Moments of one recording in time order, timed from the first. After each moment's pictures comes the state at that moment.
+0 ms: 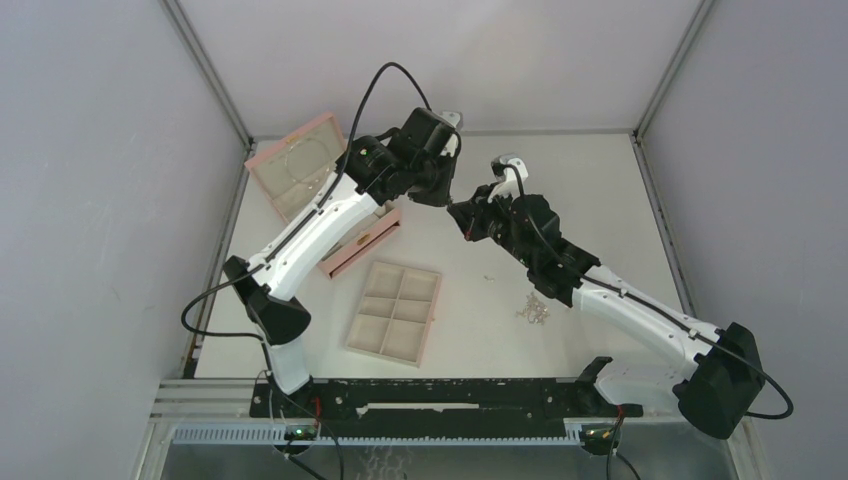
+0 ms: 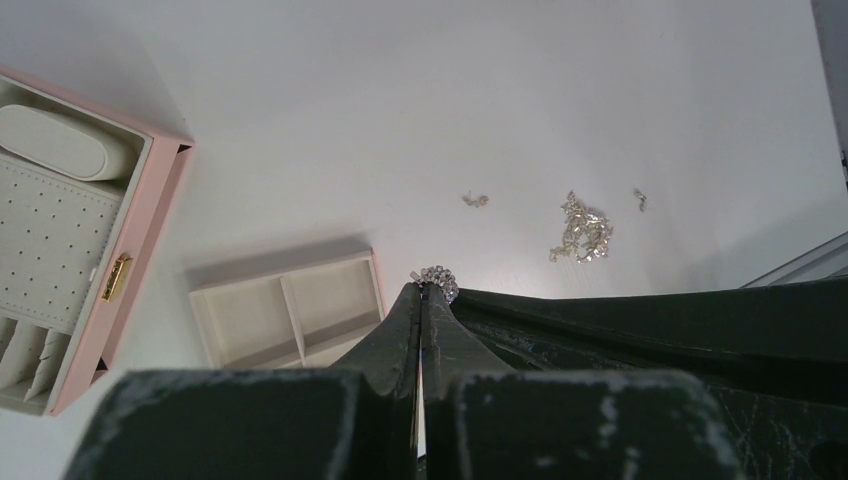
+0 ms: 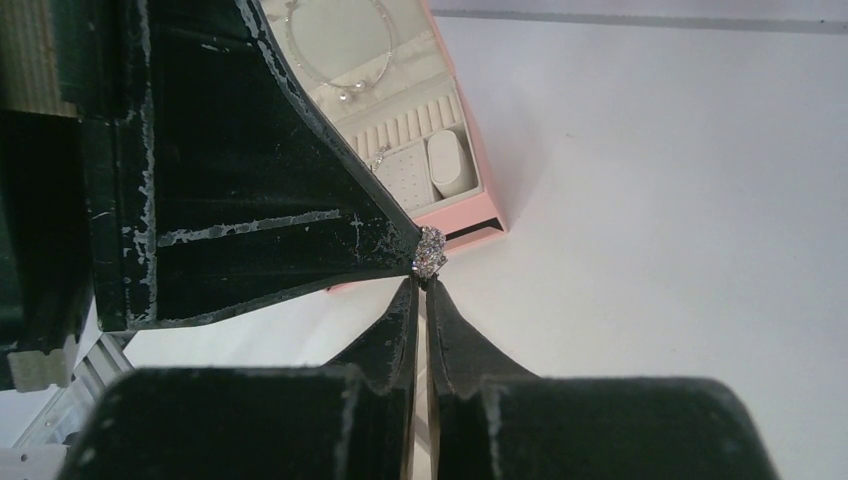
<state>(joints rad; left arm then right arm) -0.82 1.82 2.16 -1.15 -0.13 -0.43 0.75 1.17 0.91 0.10 0.08 0.42</state>
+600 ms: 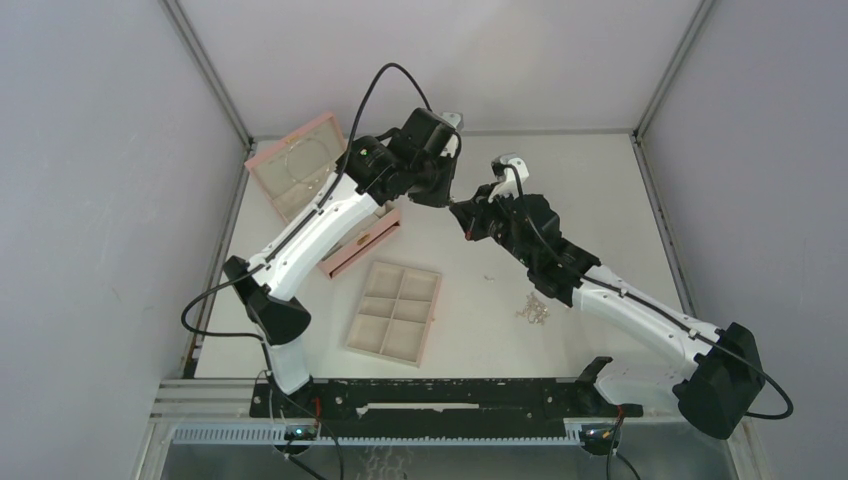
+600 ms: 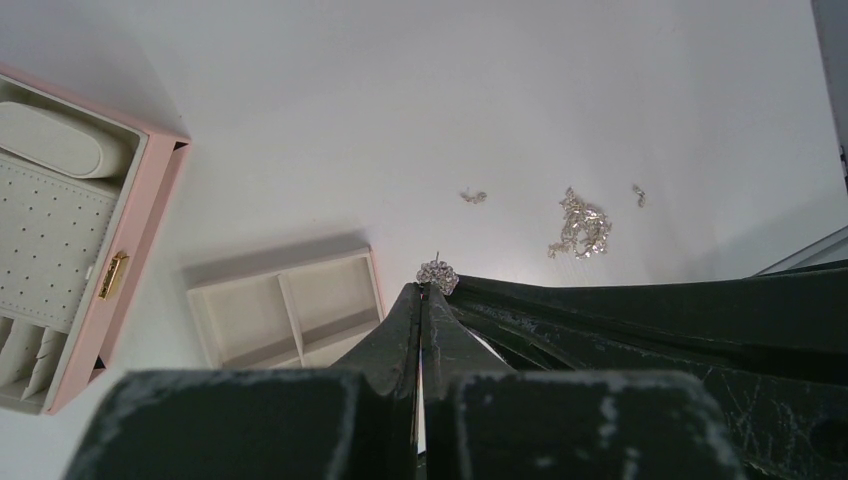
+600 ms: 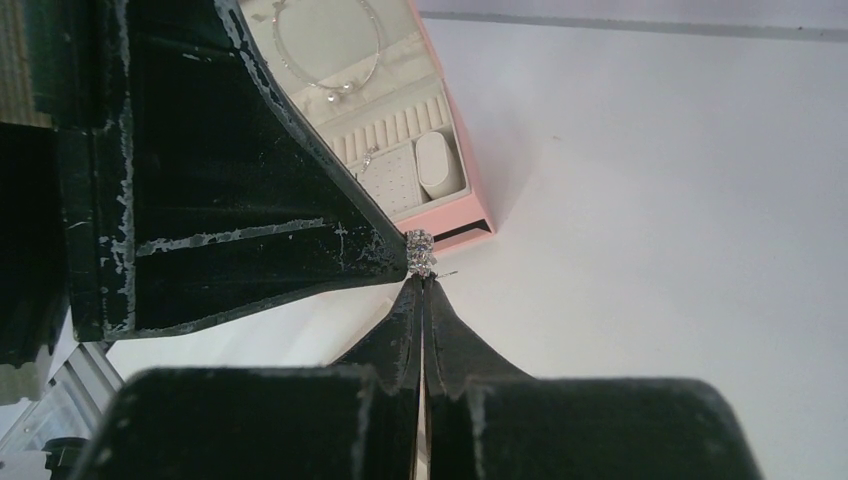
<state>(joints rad) -0.82 1.82 2.15 -1.15 -0.13 -0.43 0.75 1.17 0.91 0.09 0.09 0.40</state>
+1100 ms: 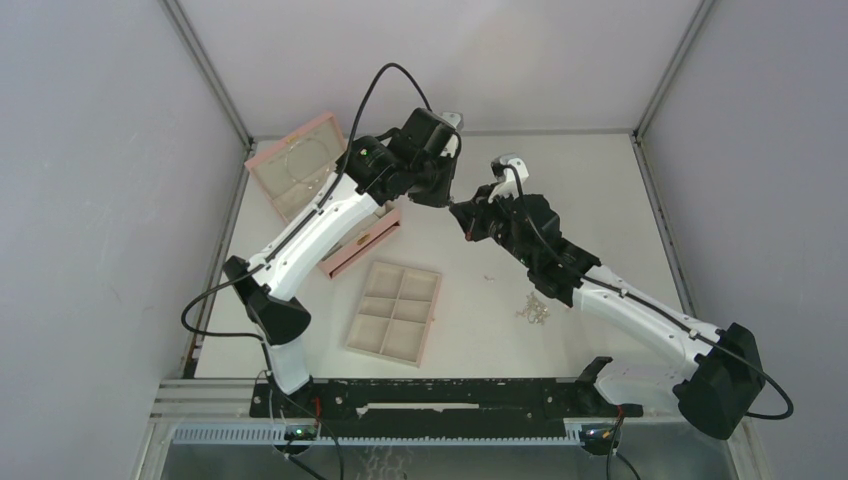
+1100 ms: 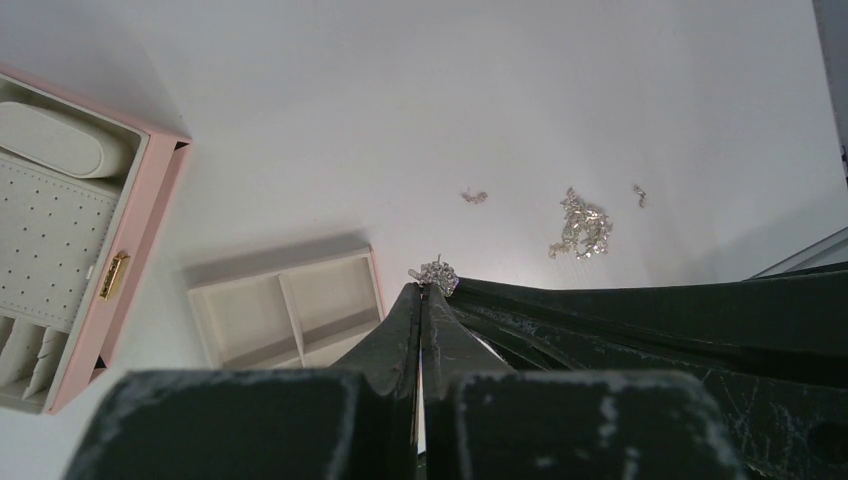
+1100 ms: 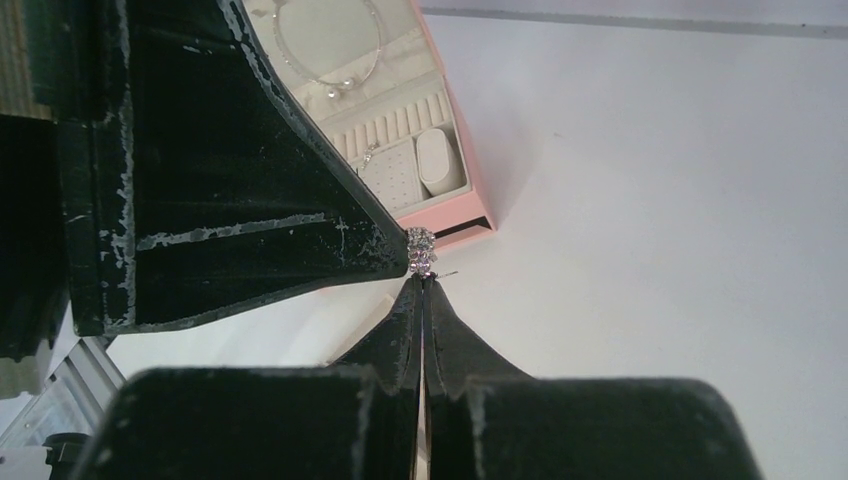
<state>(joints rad) -0.82 1.82 2.15 -1.15 -0.13 -0.43 0.75 1.17 0.91 0.09 0.08 0.40</state>
